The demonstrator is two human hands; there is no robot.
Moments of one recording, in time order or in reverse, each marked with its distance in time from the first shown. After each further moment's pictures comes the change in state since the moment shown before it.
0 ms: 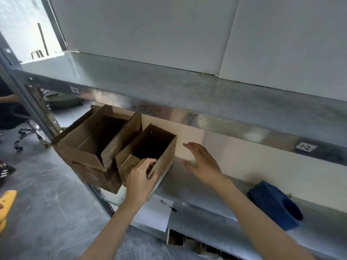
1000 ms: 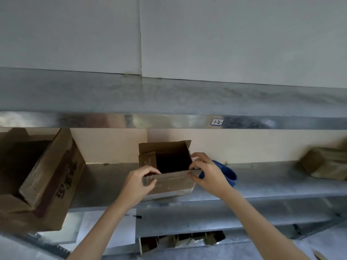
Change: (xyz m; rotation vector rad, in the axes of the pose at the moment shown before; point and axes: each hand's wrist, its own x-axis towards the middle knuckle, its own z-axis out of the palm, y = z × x) left_hand 0.011 0.057 0.077 -0.317 -0.542 0.398; right_hand -0.152 0.068 -0.054 -0.029 0.329 0.193
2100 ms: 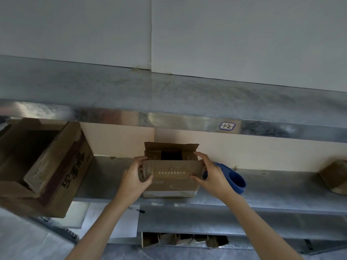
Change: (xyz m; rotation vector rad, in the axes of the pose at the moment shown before) left_hand -0.003 -0.004 0.002 0.016 0.185 -0.287; right_hand 0.016 0.021 0.014 0.099 -0.096 0.132
